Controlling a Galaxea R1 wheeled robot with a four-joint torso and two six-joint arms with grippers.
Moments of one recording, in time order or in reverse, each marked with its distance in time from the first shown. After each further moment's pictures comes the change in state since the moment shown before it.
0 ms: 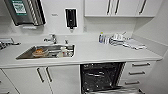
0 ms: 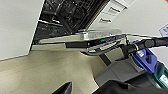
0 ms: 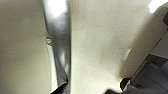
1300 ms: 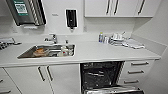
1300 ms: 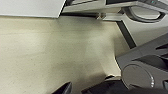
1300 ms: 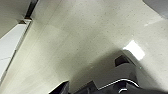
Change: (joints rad) left arm 0.196 0.157 -0.368 -0.065 0.007 -0.024; right arm -0.193 -0.066 -0.029 -0.367 -0.031 -0.387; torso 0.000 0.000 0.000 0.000
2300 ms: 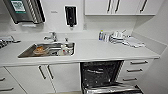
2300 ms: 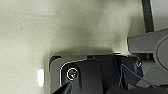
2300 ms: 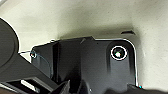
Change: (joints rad) left arm 0.161 0.260 -0.331 -0.092 0.025 -0.021; right arm -0.200 0.088 0.011 -0.106 0.016 -0.542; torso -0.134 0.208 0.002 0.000
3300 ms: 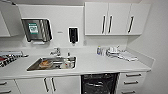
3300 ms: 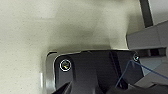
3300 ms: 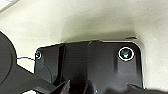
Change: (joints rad) left arm 0.120 0.225 -0.246 0.001 0.022 0.005; right arm -0.091 0.184 -0.240 -0.012 0.022 -0.007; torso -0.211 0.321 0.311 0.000
